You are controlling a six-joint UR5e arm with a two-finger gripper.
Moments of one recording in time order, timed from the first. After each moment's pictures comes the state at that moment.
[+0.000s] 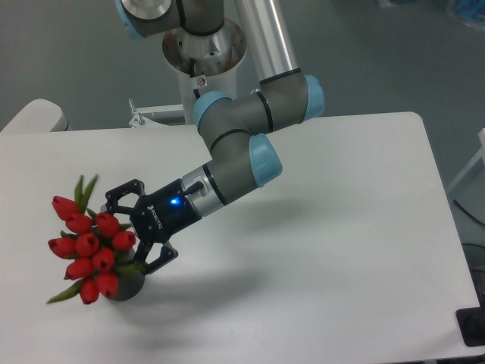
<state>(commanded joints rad) 2.40 -1.99 -1.77 -0.81 0.28 1.19</state>
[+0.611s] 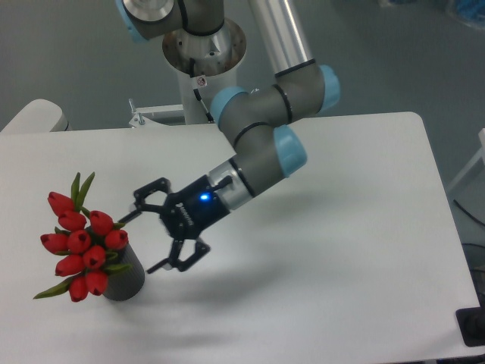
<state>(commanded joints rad) 2.55 -1.98 -1.79 -0.80 0.28 1.19</state>
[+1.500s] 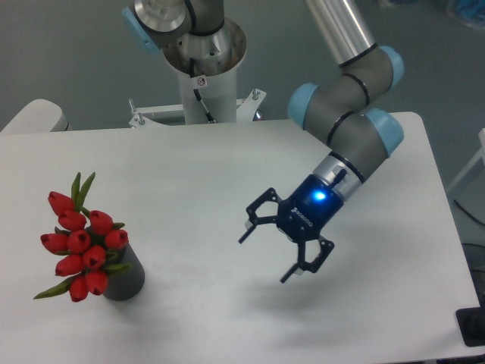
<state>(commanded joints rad) 2.72 -2.06 -1.63 -0.82 0.51 1.19</state>
